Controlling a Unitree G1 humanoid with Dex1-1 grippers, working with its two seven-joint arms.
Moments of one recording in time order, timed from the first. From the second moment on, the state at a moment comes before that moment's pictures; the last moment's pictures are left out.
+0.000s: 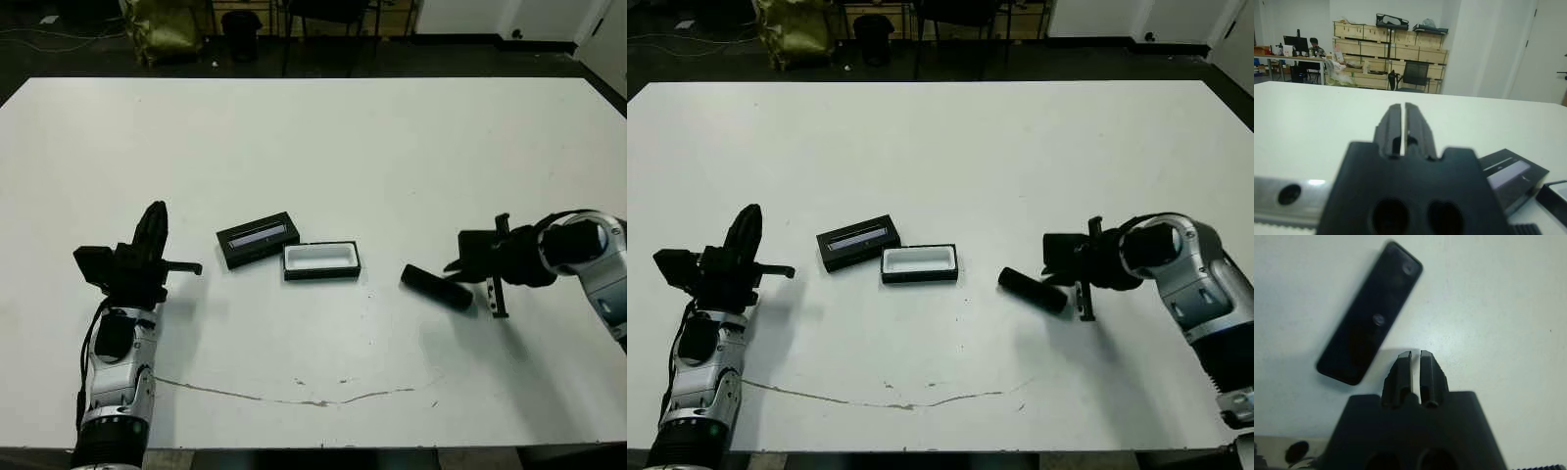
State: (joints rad) left arm -0.14 0.17 0.18 0.34 -0.25 -0.44 -0.28; right arm -0.52 -0.86 0.36 0.22 -0.25 0.09 1.24
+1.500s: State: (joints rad) left arm -0.14 0.17 0.19 0.35 -0.26 -0.44 -0.30; right arm 0.16 -0.52 -0.36 -0.30 0.47 0.15 0.63
